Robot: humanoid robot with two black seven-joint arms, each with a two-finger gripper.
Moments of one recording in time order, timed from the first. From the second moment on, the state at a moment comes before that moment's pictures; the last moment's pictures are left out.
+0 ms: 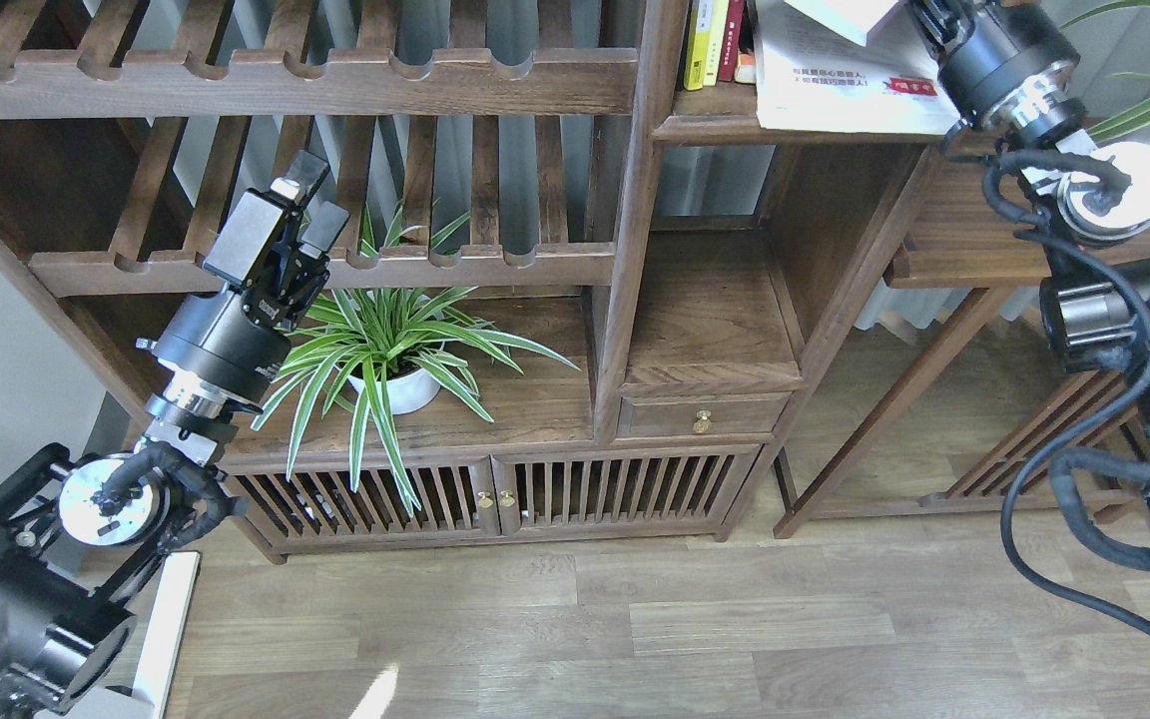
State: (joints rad) left arm -0.34 0.28 -1.02 -1.35 -0.31 -0.49 -0.02; right arm 0.93 -0.33 1.29 0.67 0.17 0.44 -0.30
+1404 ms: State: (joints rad) left arm -0.33 0.27 -1.01 -1.34 -0.31 -0.49 -0.02; right arm 1.05 -0.28 1.29 0.55 0.05 0.26 -0.27
